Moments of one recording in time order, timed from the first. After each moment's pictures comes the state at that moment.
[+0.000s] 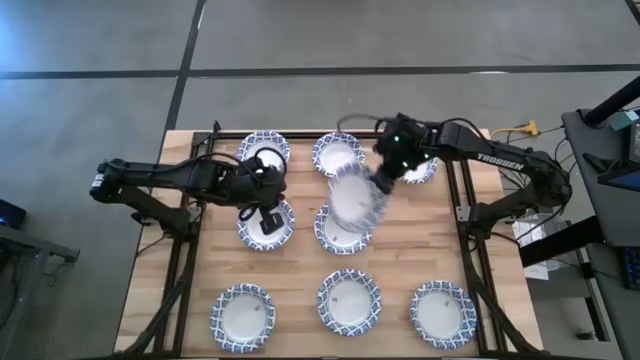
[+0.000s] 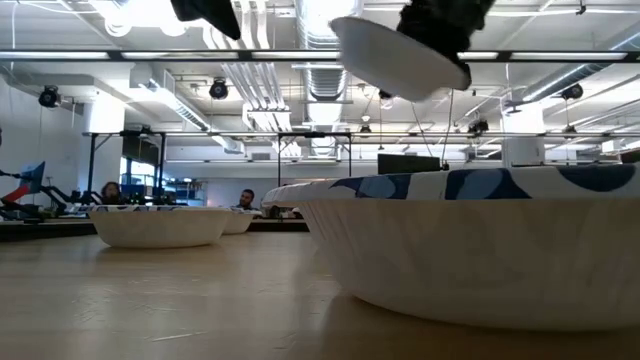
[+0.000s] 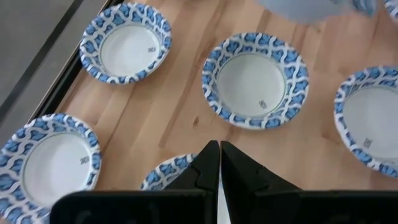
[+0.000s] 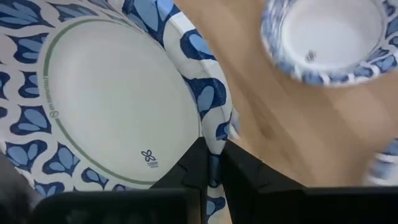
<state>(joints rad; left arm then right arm) -0.11 1.34 1.47 -1.08 -0.34 -0.39 -0.36 1.37 1.32 -0.90 -0.24 0.34</state>
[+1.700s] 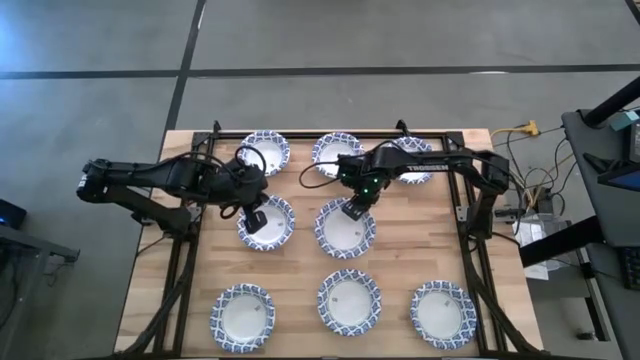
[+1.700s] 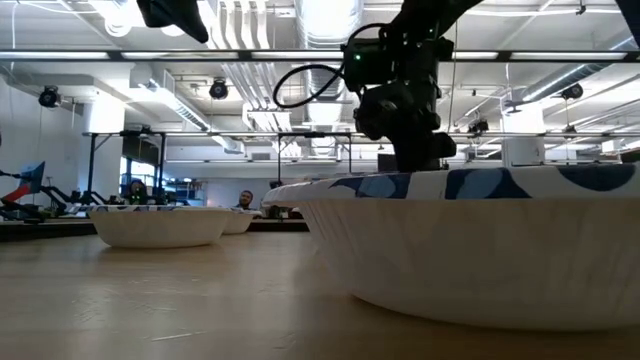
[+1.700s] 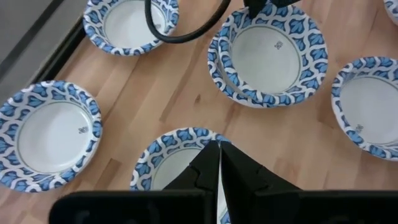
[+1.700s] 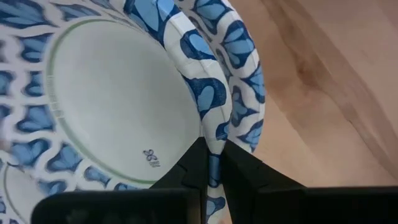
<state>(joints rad) -0.11 1.19 1.35 -1.10 -0.31 -0.47 -0.24 1.83 1.38 -0.98 -0.23 0.45</state>
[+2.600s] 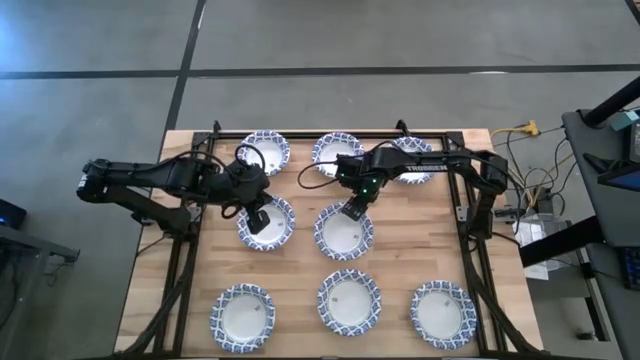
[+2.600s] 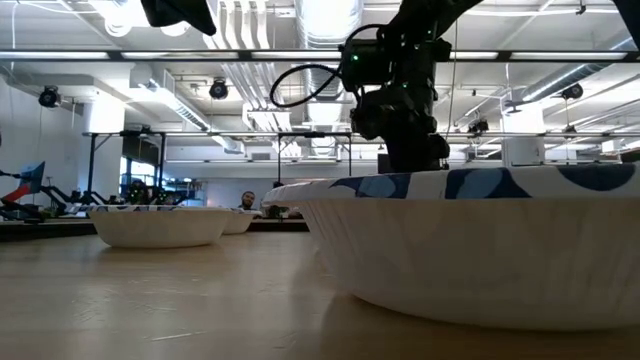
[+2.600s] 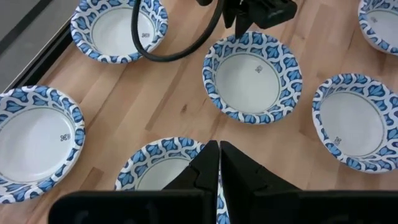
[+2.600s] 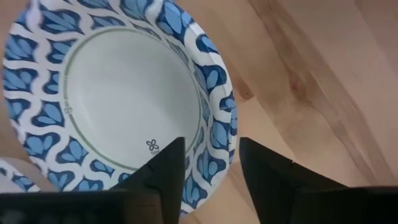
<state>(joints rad) -0.11 1.19 1.35 -1.05 -0.29 -0.49 -0.24 1.84 1.38 -0.96 -0.20 0.39</state>
